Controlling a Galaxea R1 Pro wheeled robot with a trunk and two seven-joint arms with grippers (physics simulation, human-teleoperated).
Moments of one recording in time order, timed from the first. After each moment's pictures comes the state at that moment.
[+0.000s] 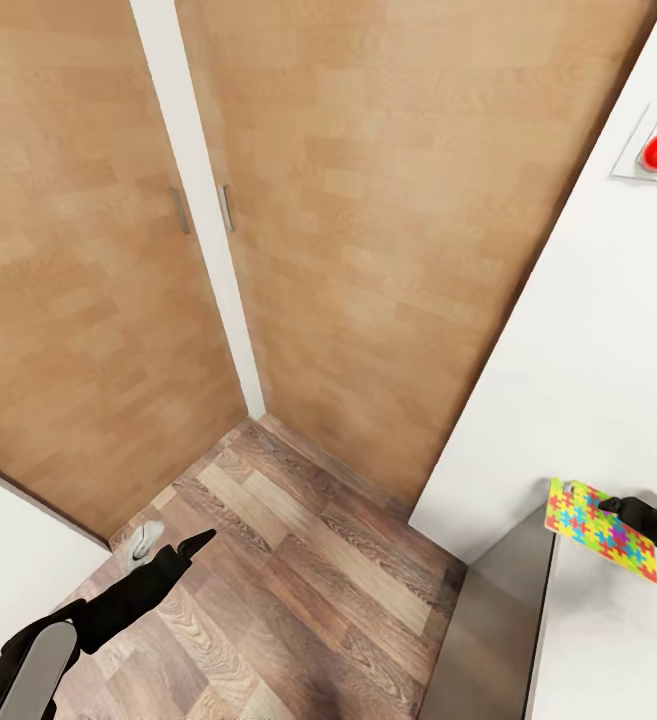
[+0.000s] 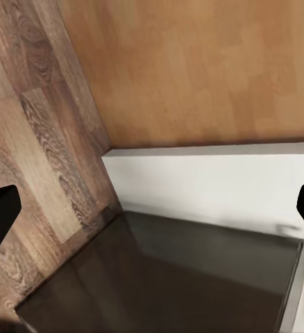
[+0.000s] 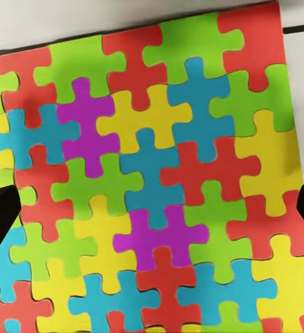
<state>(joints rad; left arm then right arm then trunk) -0.13 0.11 0.21 -1.48 0.95 0.76 -0.16 -0.82 -0.61 -0.17 -0.48 -0.62 0.71 0.03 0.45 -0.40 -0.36</state>
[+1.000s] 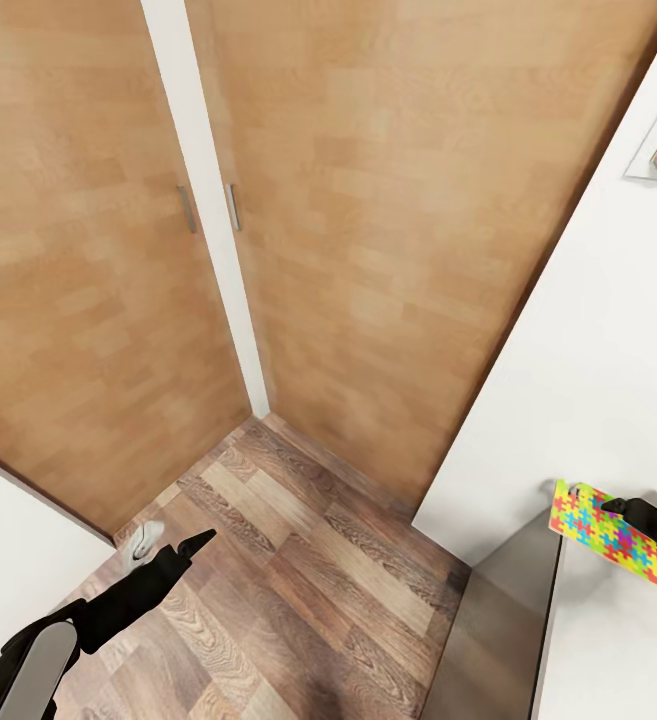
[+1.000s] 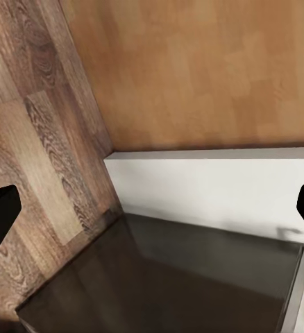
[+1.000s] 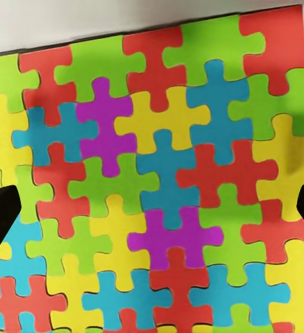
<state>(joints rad) -0.13 0.11 0.21 -1.47 0.95 0.76 -0.16 -0.82 -0.63 -0.17 -0.46 -0.61 0.71 0.09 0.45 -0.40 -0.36</state>
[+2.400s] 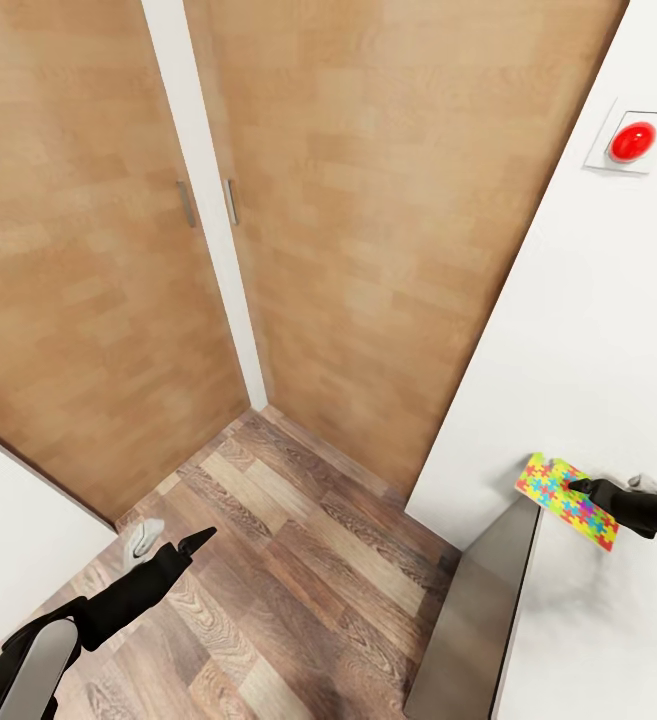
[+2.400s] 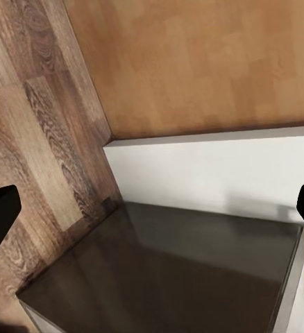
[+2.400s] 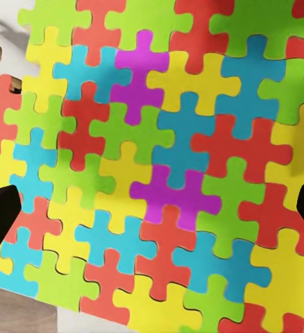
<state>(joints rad) -0.14 0.11 0.21 -1.48 0.95 0.76 -0.16 -0.82 -0.56 -0.17 -0.55 -0.64 0.72 0.09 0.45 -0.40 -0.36</state>
